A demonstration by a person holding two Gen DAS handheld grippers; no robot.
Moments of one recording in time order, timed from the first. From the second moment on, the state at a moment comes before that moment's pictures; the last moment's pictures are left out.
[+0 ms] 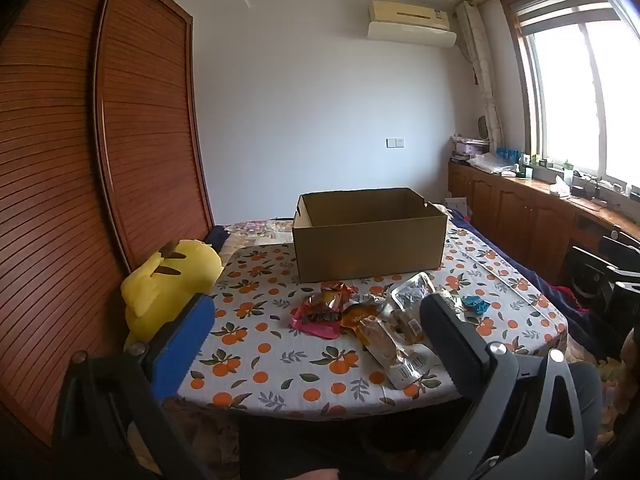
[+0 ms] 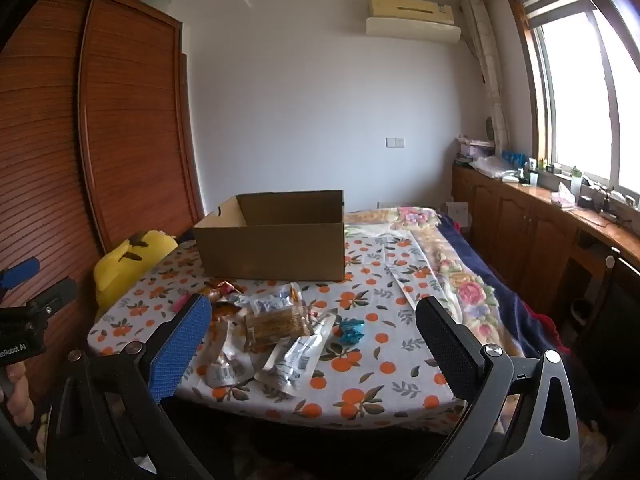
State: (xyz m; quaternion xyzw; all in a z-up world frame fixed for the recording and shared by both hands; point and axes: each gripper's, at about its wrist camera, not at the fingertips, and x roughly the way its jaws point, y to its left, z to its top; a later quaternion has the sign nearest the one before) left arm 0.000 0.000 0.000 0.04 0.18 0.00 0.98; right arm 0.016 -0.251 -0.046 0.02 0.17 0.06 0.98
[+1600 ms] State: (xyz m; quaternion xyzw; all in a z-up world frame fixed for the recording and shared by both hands) left arm -0.002 0.003 0.011 0.04 0.17 0.00 0.98; right arm 0.018 -0.253 -0.048 0.02 0.16 0.06 0.98
